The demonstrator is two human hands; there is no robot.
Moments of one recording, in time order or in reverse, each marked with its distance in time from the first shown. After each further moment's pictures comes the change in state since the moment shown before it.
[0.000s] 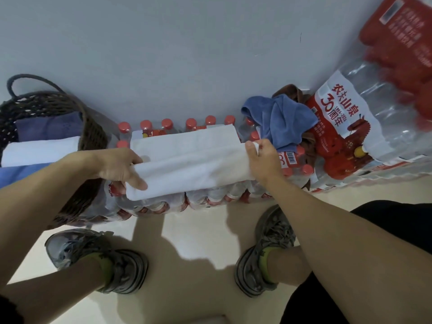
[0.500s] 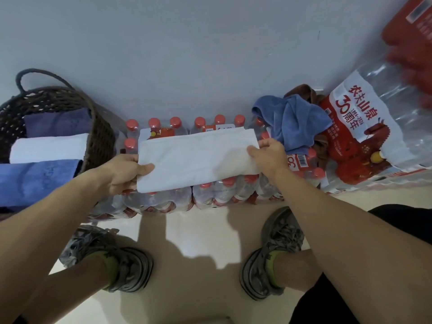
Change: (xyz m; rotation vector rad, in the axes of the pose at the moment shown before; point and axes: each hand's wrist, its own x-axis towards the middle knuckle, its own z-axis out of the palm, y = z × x) left_hand 0.023 -0.025 0.034 -0.968 0.194 -0.144; right_hand 0.023 -0.008 0.013 0.064 -0.070 0.199
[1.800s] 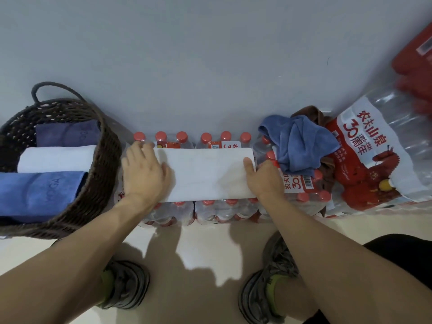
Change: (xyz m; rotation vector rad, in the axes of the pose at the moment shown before) left_hand 0.006 0.002 0.049 1.045 0.868 0.705; right_hand 0.004 0.002 0.023 -0.495 0.070 -0.056
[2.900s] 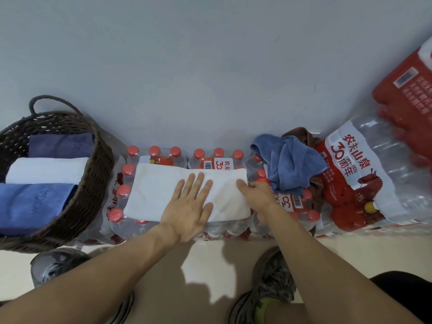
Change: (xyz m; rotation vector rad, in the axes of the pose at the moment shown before) left_hand -0.040 0.074 0.039 -0.046 -0.412 0.426; right_hand -0.001 -0.003 -0.023 0.483 -0.346 0.151
